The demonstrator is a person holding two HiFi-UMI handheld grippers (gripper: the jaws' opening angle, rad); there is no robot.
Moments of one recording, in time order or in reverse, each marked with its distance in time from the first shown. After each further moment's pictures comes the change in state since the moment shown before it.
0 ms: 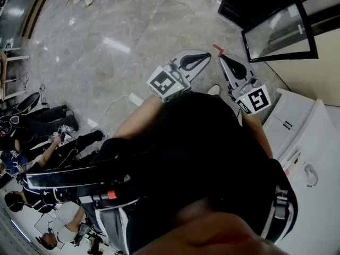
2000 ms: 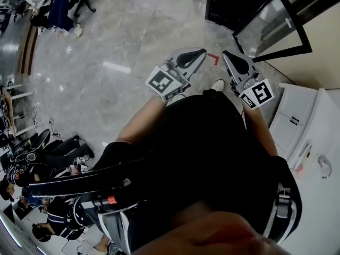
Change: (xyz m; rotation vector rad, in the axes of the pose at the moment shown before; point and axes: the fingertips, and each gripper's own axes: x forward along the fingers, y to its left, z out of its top) left arm 0.092 0.076 0.007 -0.009 0.004 -0.087; right arm -0.001 -0.125 -0.004 0.029 -0.075 -0.165
